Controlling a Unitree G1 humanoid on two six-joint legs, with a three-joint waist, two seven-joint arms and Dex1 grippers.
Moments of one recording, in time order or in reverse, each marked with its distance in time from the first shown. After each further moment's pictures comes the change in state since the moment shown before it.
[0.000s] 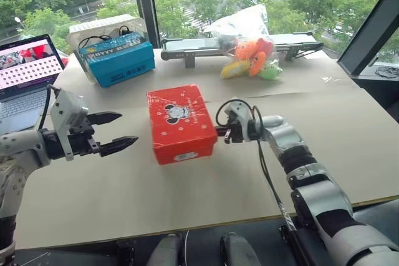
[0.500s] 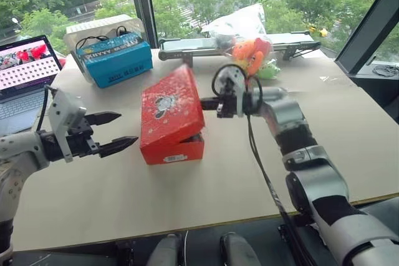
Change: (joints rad) left arm 0.048 0.004 0.062 -0.058 -0.050 0.044 0.026; right arm -0.180 0.051 -0.066 -0.124 0.098 0.108 0.052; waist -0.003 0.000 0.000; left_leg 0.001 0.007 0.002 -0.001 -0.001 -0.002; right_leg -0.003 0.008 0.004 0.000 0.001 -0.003
